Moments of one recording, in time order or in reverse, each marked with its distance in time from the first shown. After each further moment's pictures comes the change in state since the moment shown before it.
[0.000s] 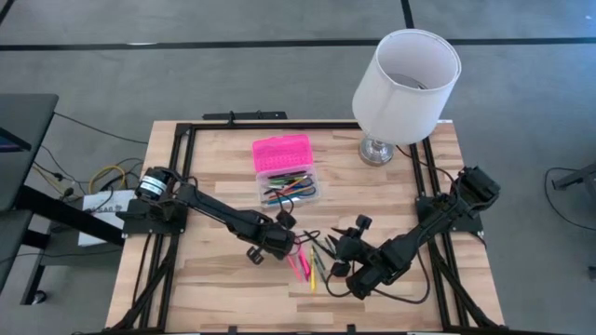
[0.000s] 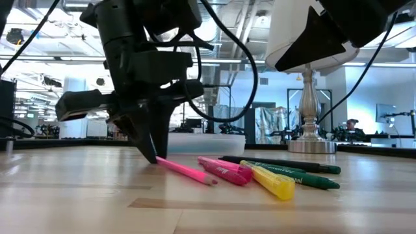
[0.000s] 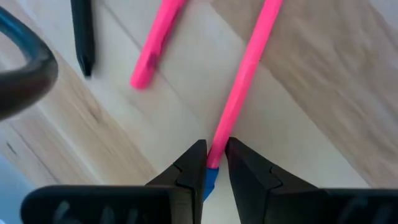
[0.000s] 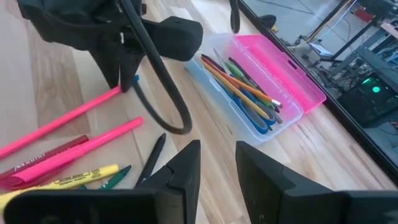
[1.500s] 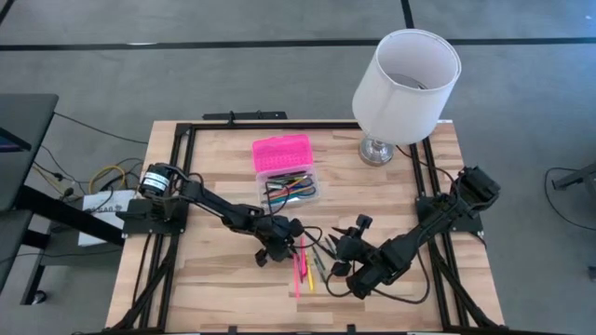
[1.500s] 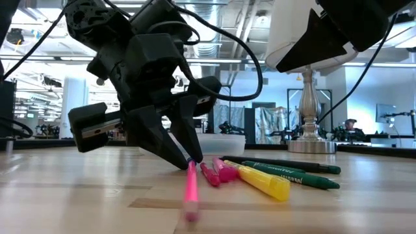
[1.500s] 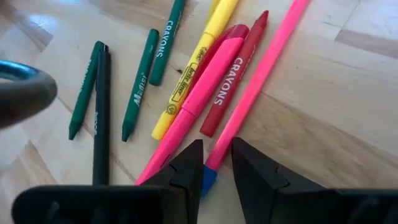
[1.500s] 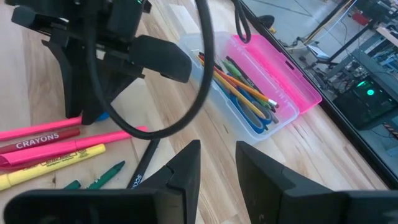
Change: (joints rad) left arm 0.082 0.001 -0.261 0.785 0.354 0.298; right arm 0.000 0.000 0.000 -0.021 0.004 -0.009
